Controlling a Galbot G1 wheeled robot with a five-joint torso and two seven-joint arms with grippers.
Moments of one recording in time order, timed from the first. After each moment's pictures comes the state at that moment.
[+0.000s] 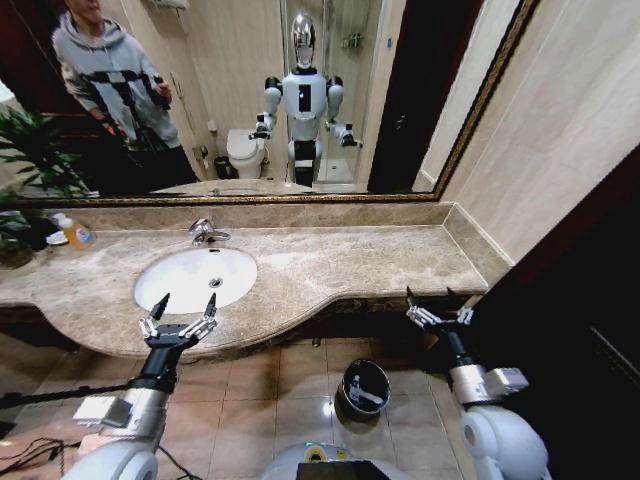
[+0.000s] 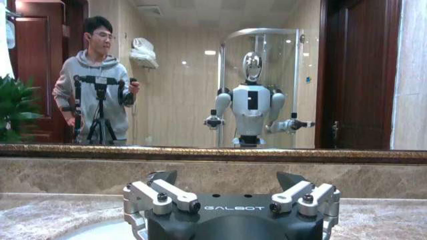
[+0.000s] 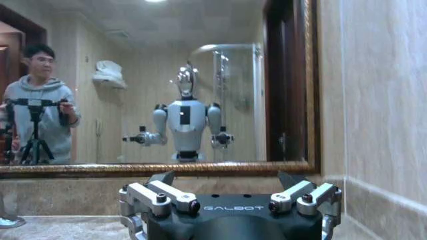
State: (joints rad) left arm 1.84 -1.36 -0.82 -2.47 -0.37 0.04 0.05; right arm -1.68 1.53 0.77 2.41 0.22 -0.03 -0.17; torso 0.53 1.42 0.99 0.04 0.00
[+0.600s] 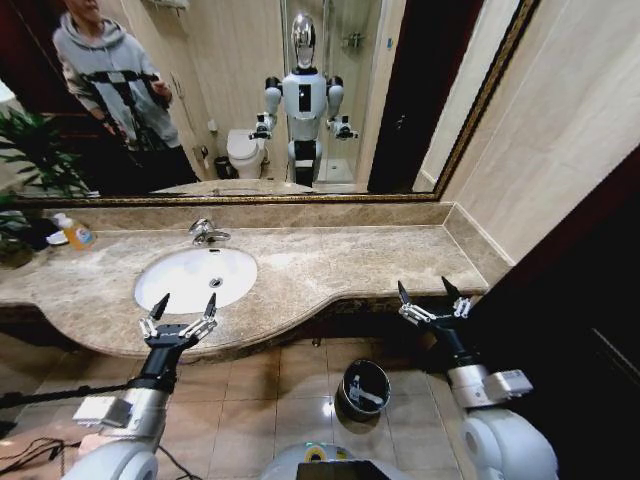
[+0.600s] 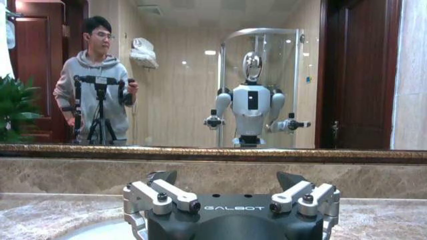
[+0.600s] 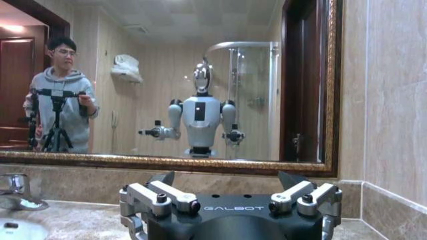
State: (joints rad) left arm 1.84 -1.36 -0.82 -2.47 -0.37 0.04 0.05; right arm -1.72 1.51 0.73 2.42 0.17 -0.02 -0.18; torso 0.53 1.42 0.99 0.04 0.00
